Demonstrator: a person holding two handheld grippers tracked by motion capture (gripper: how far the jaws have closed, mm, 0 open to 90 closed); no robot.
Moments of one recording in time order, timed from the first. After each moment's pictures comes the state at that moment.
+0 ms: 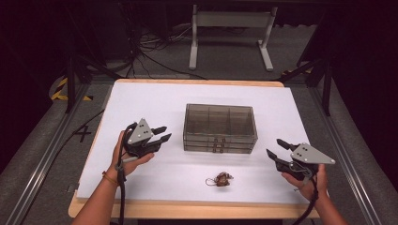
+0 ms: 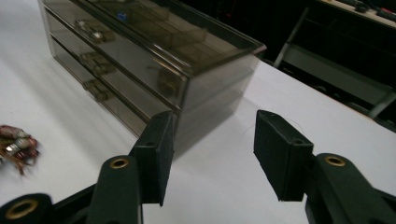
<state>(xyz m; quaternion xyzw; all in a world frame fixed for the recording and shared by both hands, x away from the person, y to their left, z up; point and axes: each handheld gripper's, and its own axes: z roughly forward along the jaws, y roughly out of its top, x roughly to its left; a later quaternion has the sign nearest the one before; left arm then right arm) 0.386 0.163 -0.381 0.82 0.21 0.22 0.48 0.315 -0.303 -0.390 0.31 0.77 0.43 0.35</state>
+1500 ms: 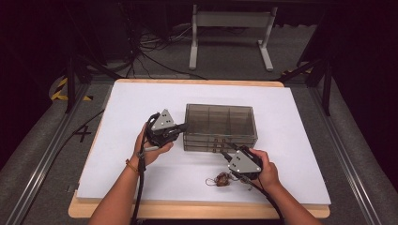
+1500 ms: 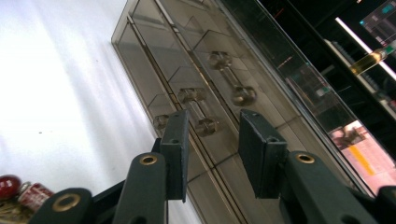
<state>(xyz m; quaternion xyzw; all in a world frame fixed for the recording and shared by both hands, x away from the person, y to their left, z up) 0.416 0.118 -0.381 0.82 0.21 0.18 0.50 0.330 -0.173 -0.423 0.13 0.83 0.34 0.42</state>
